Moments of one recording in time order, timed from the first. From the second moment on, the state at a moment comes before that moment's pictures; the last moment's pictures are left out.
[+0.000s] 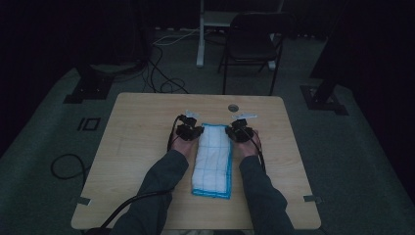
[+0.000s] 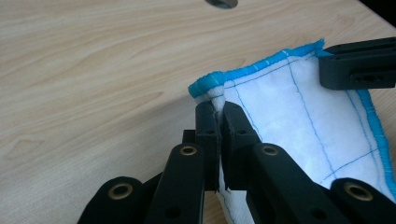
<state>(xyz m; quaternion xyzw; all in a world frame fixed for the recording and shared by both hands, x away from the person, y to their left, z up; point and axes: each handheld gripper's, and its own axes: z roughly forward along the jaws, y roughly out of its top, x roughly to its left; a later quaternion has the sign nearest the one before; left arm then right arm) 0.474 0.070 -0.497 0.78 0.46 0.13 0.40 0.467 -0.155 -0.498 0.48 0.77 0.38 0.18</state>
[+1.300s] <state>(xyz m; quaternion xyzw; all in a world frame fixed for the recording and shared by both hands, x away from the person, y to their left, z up) 0.436 0.086 -0.467 0.77 0.41 0.13 0.47 0.425 -0.161 -0.469 0.43 0.77 0.42 0.21</state>
